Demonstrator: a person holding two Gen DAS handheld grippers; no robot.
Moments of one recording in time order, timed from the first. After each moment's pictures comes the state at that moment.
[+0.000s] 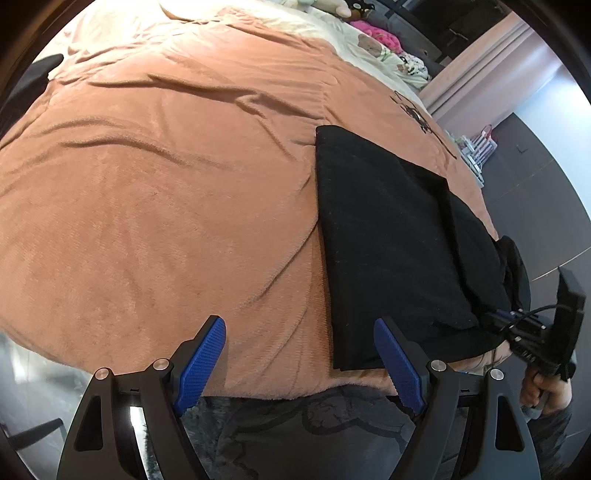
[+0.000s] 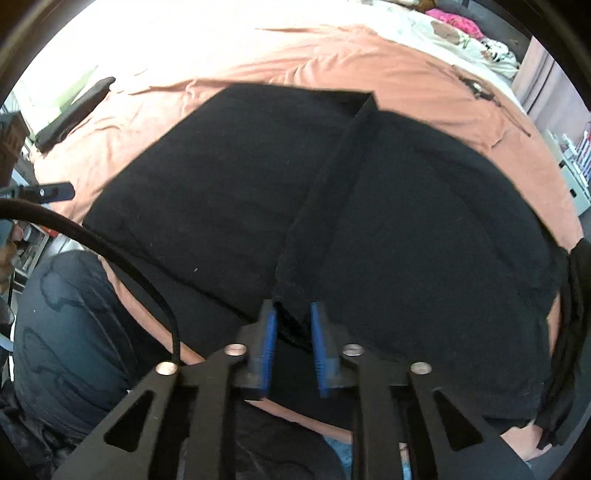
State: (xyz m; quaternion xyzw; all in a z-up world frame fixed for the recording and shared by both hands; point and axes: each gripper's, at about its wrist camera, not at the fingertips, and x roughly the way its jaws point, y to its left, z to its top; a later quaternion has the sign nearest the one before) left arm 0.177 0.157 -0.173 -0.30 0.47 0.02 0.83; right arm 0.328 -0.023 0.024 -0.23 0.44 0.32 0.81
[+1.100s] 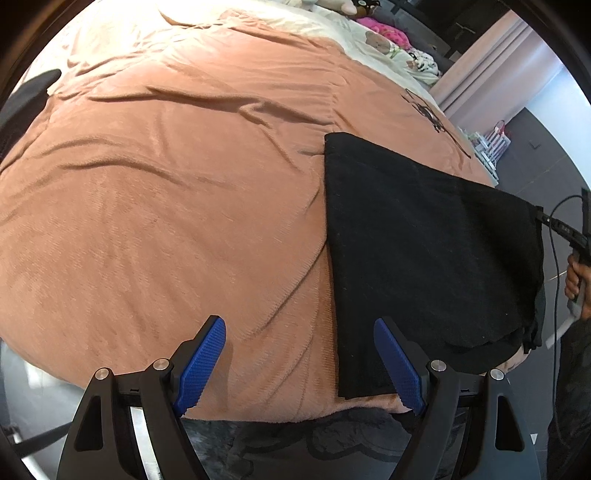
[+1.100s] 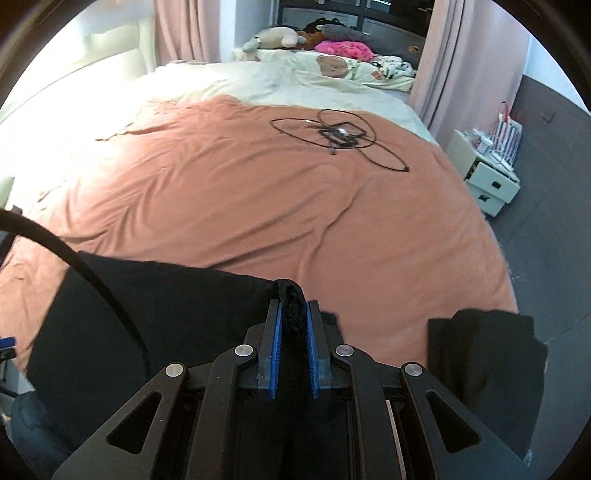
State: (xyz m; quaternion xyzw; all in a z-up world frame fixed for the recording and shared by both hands) left arm 0.199 0.160 -0.170 -0.27 0.48 0.05 0.83; right arm 0.475 -0.104 0.119 -0.17 0.37 0.17 0.90
